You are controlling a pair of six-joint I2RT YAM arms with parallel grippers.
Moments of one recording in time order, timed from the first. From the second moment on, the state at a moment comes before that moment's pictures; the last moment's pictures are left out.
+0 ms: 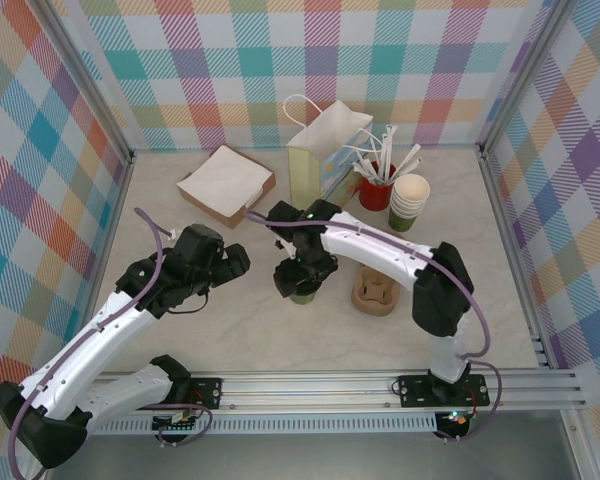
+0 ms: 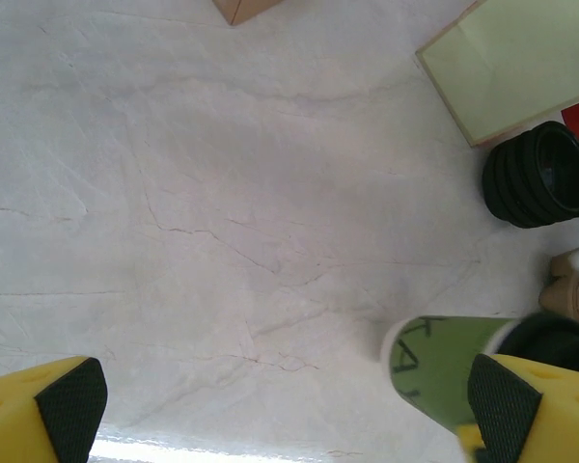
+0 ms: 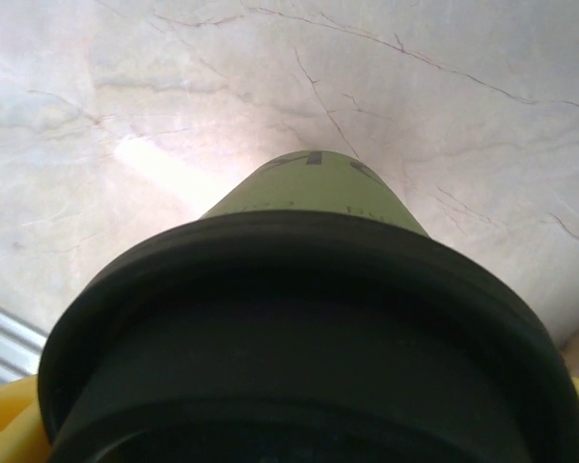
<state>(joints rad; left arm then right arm) -0.61 0.95 1.00 -0.97 -0.23 -0.91 0.94 1.89 1.72 -1.27 -0.08 0.34</state>
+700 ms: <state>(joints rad) -0.61 0.95 0.99 -0.97 -0.23 -0.90 0.24 1.49 1.71 -1.52 -0.09 0.23</state>
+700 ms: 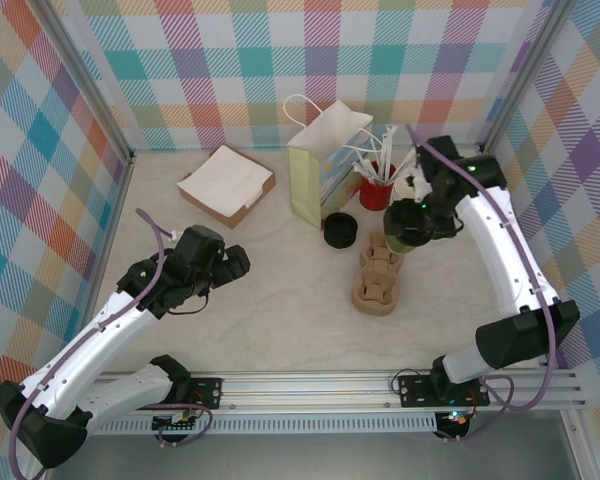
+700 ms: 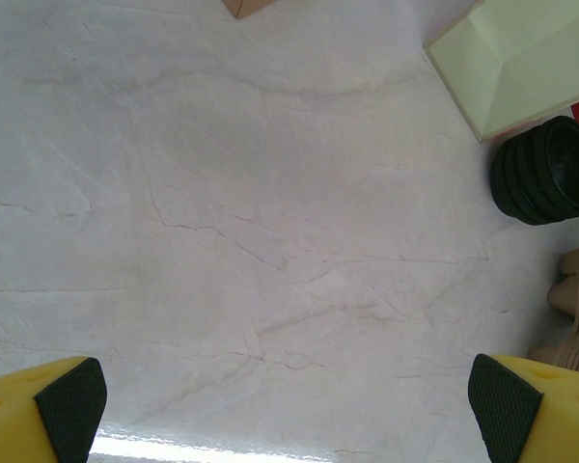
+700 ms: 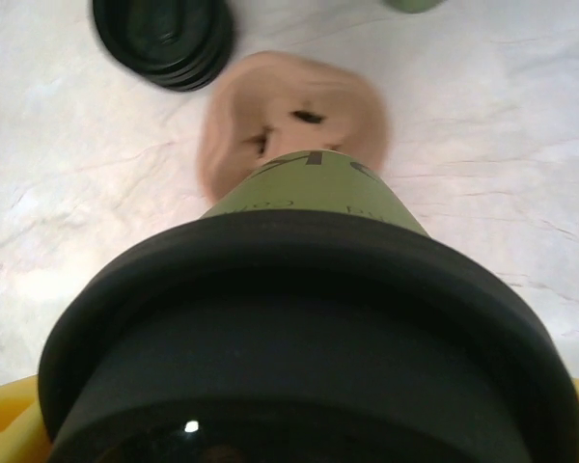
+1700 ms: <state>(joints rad) -0.61 1.03 0.99 -0.96 -0.23 -0.89 -0.12 1.82 1.56 -1.18 -0.12 0.17</state>
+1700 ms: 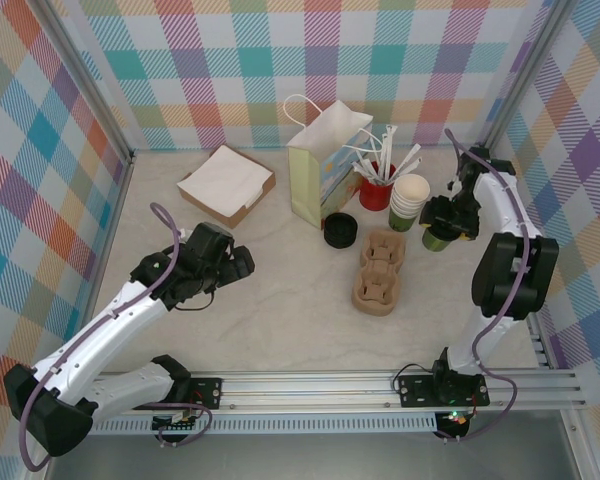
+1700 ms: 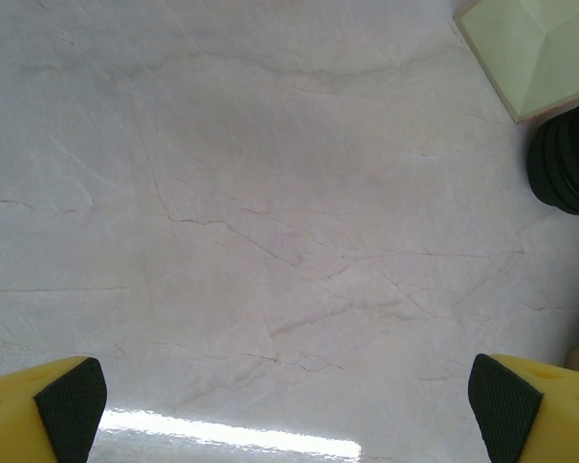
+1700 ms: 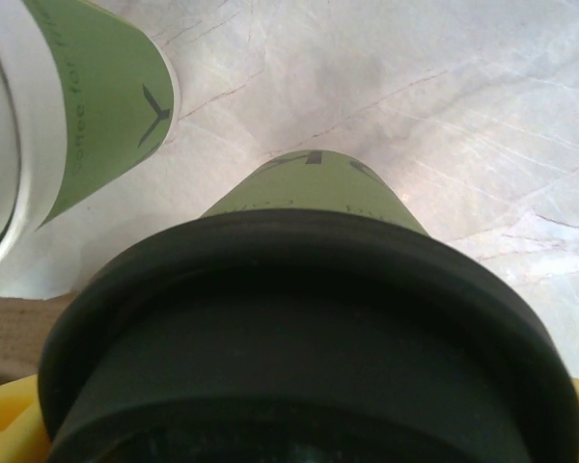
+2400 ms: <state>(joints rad) -0.61 1.03 0.99 -0.96 -0.23 -0.89 -0.12 1.88 1.55 -1.15 -0.15 0.17</state>
